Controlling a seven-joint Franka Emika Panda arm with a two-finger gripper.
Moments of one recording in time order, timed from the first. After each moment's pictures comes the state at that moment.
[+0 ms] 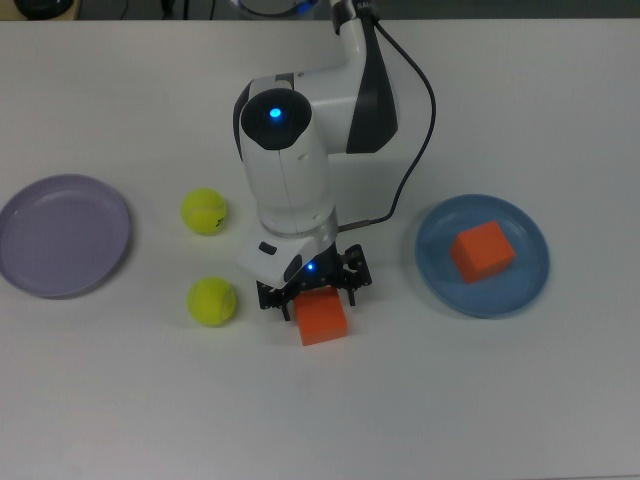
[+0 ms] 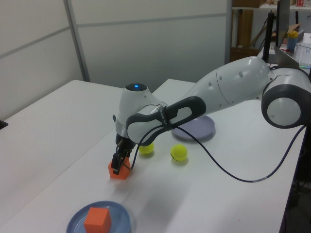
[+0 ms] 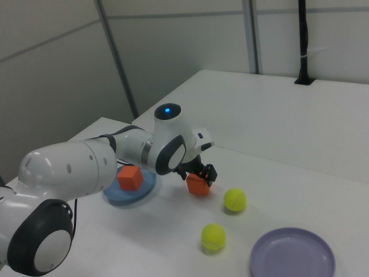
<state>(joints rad) 0.18 0.68 0.15 -1.44 0.03 2.39 -0.13</state>
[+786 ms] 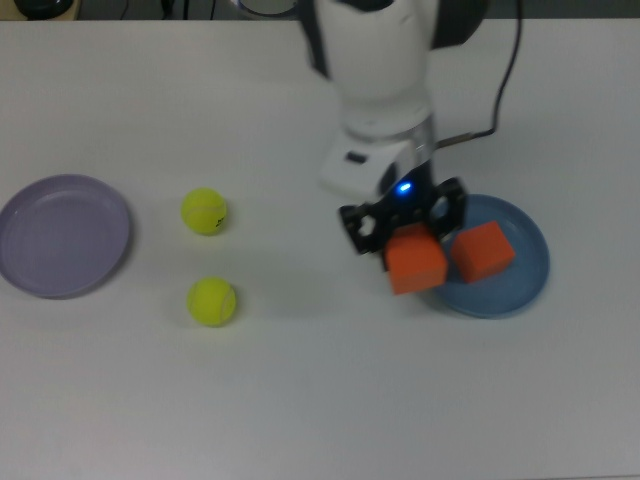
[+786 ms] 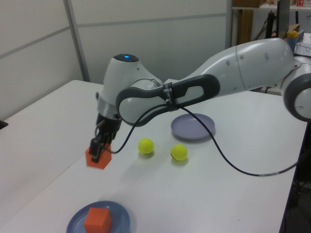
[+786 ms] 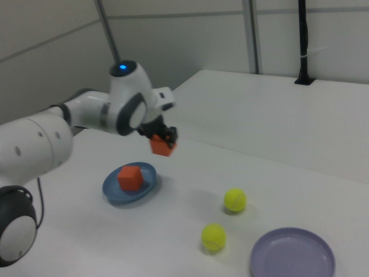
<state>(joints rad) 0.26 0.49 0.23 -1.41 0.03 2.26 0.05</state>
